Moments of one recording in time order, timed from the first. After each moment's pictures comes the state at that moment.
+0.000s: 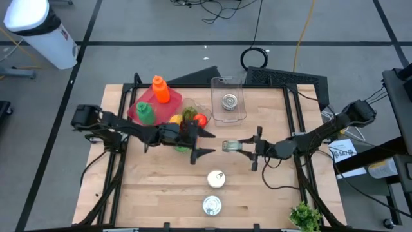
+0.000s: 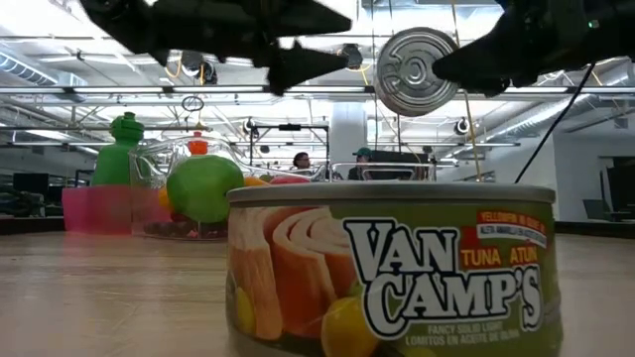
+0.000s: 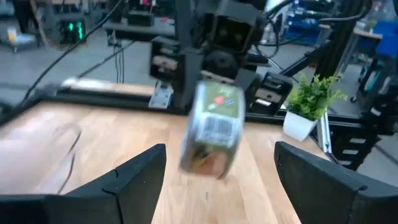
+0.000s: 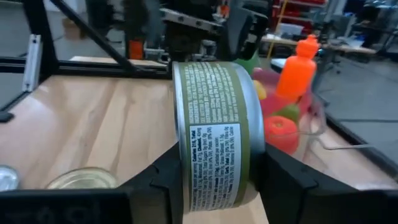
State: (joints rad) left arm -0.08 1.57 0.77 0.71 0.00 -0.13; right arm 0.41 1.12 0.35 0.62 0.60 0.00
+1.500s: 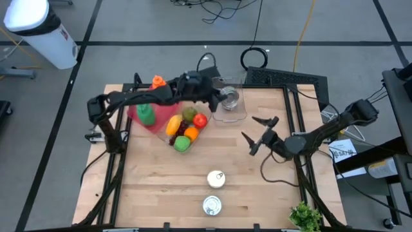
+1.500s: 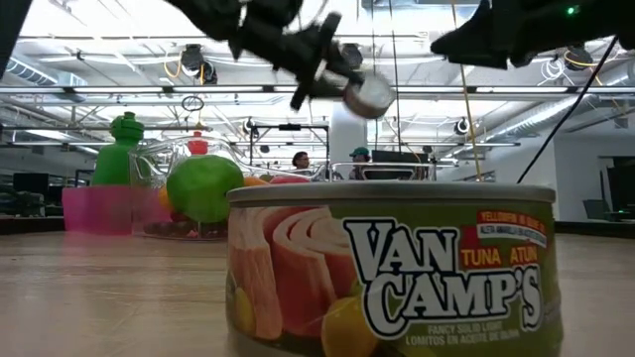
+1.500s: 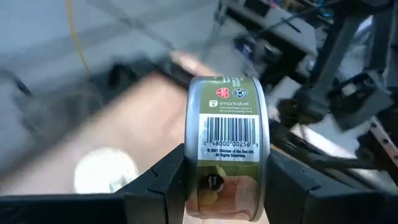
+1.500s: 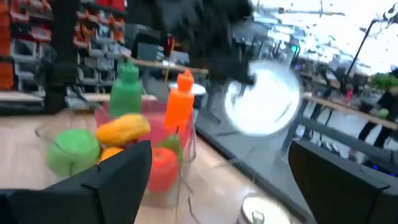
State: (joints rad) left arm 0.38 1.73 1.36 0.05 0.16 -0.35; right arm 0.41 1.04 0.34 0.77 1.06 -0.24
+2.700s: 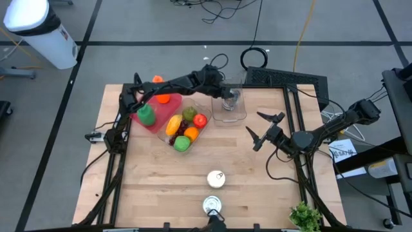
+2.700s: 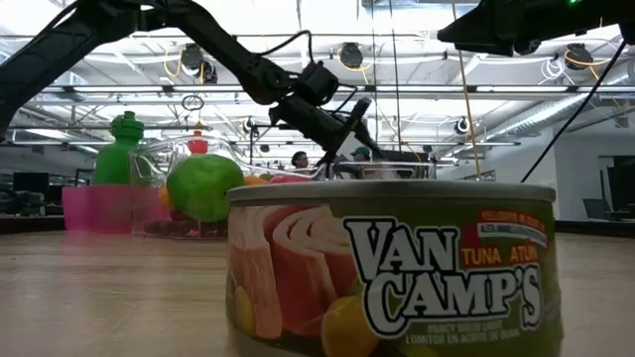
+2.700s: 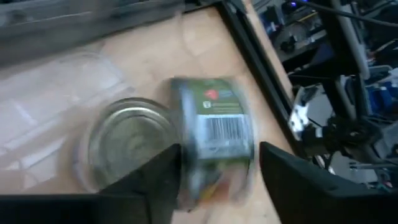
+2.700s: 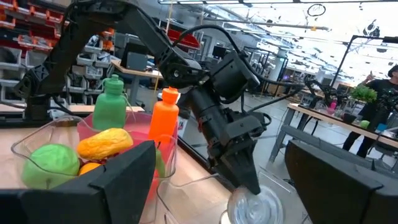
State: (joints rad) left arm 0.52 2.18 1.66 -0.05 0.39 -0.71; right arm 0.41 0.93 0.34 0.78 1.07 -0.36
